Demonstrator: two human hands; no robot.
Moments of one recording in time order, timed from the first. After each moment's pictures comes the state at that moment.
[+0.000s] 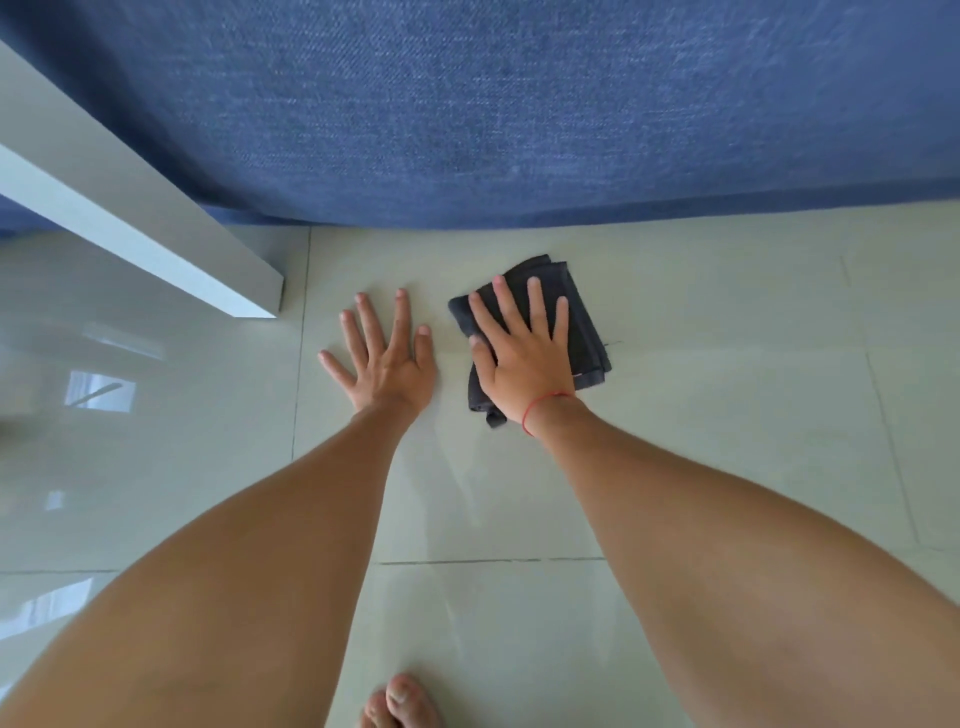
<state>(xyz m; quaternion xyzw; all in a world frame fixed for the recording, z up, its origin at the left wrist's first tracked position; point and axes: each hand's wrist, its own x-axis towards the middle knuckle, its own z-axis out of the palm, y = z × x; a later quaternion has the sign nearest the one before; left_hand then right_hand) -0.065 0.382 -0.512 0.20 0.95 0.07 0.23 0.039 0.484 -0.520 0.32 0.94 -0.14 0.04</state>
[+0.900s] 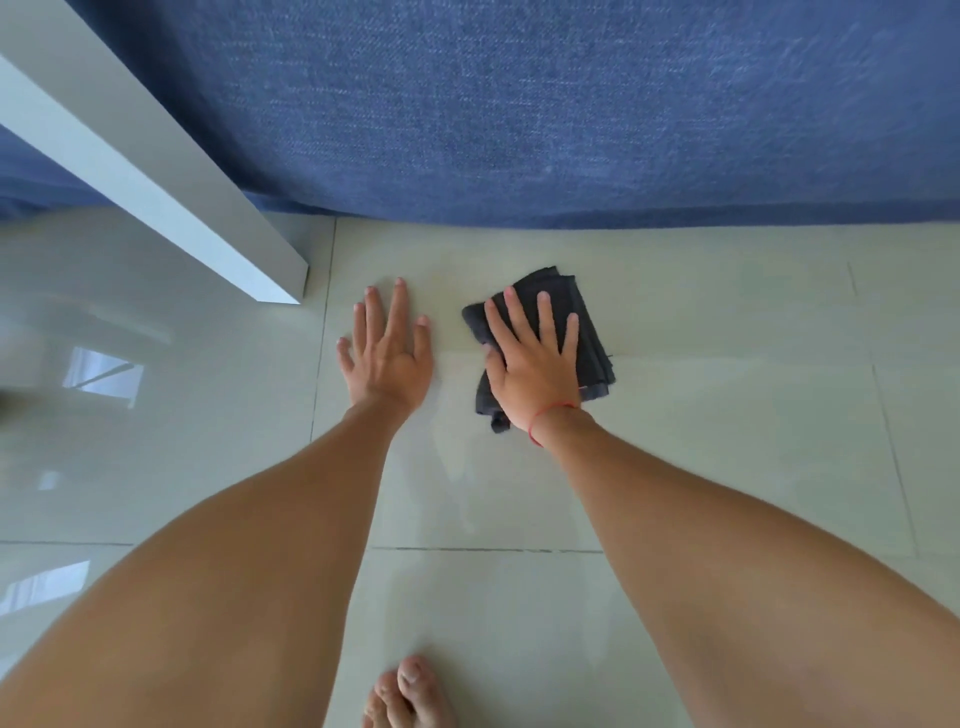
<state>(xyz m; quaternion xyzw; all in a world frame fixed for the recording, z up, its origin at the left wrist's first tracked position) -0.076 0.357 -0.500 0.23 0.94 0.15 0.20 0.040 0.464 -0.516 0.32 0.93 -0.17 0.05</state>
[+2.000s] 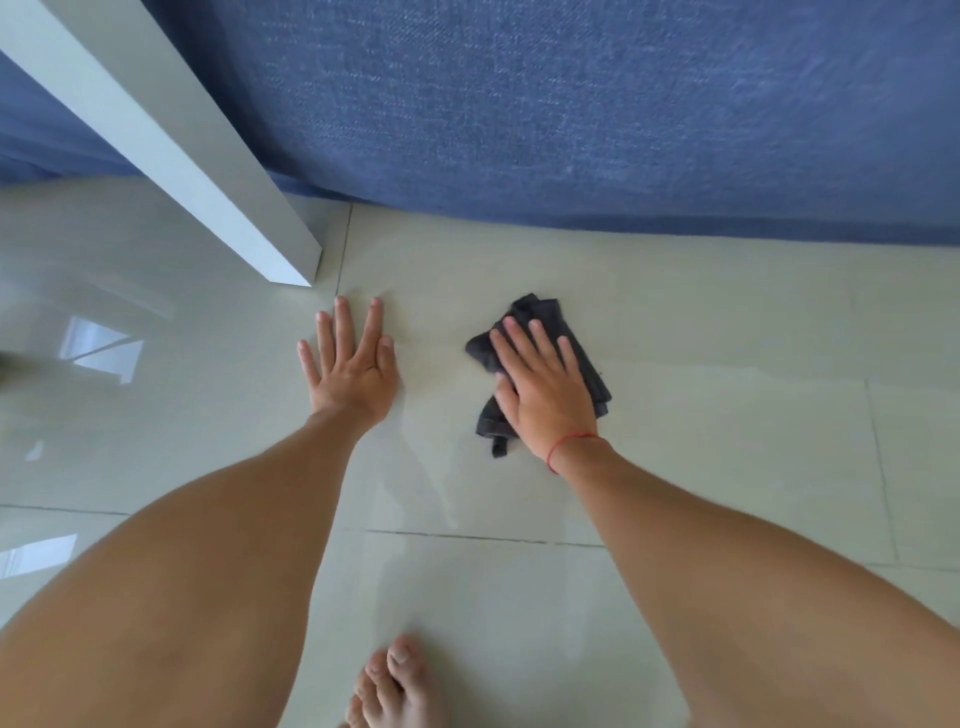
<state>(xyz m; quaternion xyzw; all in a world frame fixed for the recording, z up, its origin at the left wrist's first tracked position) -0.086 0.312 -0.510 0.22 0.95 0.06 0.22 0.069 0.453 -0.519 0.26 0.96 -0.12 0.05</state>
